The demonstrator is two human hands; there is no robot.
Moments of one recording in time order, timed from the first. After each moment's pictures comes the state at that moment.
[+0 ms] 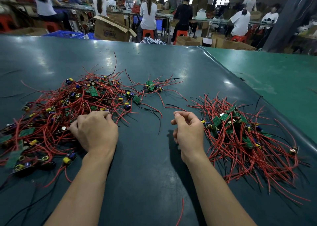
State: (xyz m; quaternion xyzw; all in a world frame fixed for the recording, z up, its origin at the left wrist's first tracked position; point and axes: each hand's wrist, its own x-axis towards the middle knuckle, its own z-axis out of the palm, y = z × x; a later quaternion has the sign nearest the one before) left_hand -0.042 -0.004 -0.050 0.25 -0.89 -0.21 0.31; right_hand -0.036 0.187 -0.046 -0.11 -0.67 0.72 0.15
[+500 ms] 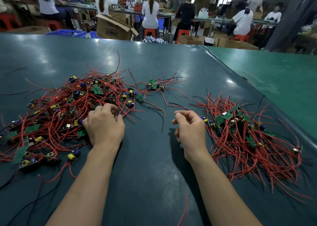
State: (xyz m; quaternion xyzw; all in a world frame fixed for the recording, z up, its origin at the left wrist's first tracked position) left_hand -0.050 -0.008 -0.055 0.18 -0.92 -0.22 0.28; right_hand -0.033 0.189 -0.047 -0.09 -0.69 0.70 0.14
